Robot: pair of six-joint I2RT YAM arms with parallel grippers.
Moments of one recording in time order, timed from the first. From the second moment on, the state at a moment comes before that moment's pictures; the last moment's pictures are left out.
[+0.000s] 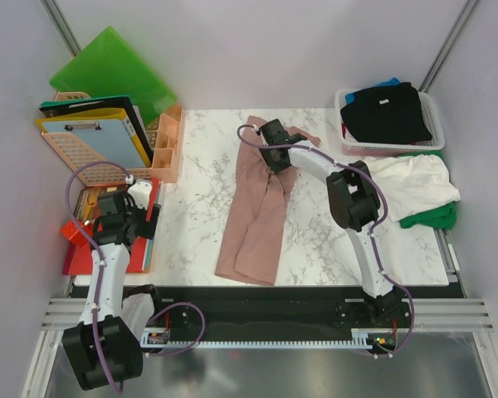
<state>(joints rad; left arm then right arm) 0.25 0.89 0.57 -0.45 0.08 0.49 0.51 2.33 1.92 -0.57 0.22 -0.04</state>
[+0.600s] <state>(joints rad) 0.25 0.89 0.55 -0.45 0.08 0.49 0.52 2.12 1.78 -0.51 0.28 0.01</state>
